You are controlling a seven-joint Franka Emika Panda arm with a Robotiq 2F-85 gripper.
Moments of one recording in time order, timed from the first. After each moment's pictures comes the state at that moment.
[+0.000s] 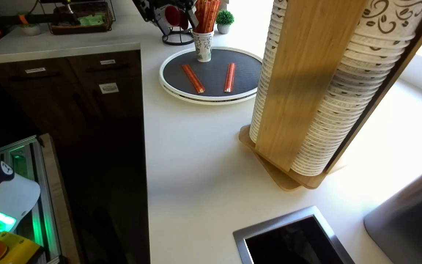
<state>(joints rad) -0.01 -0.40 -0.07 -2.44 -0.29 2.48 -0.39</state>
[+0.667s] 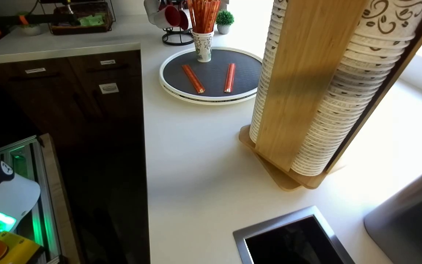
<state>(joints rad) 0.14 -0.13 -0.05 -2.02 0.00 2.23 -0.82</state>
